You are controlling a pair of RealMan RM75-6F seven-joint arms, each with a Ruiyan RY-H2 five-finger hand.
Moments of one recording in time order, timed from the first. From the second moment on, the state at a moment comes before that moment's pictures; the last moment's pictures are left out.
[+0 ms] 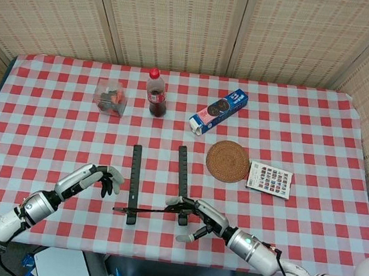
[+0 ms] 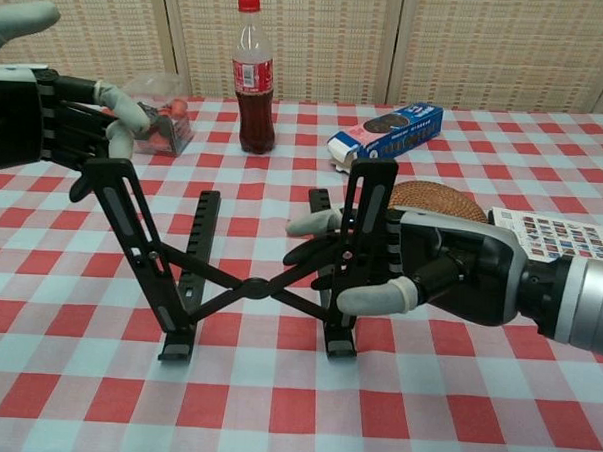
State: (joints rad) left arm -0.68 -1.15 0.06 -1.63 1.69 1.09 -1.25; right arm 0.75 -1.51 -0.11 -1.52 -1.66 0.97 1.37
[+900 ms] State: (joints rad) left arm -0.68 -1.23 0.09 -1.52 1.75 1.11 -0.92; right arm 0.74 -1.23 -0.04 -1.72 -1.65 1.08 1.21
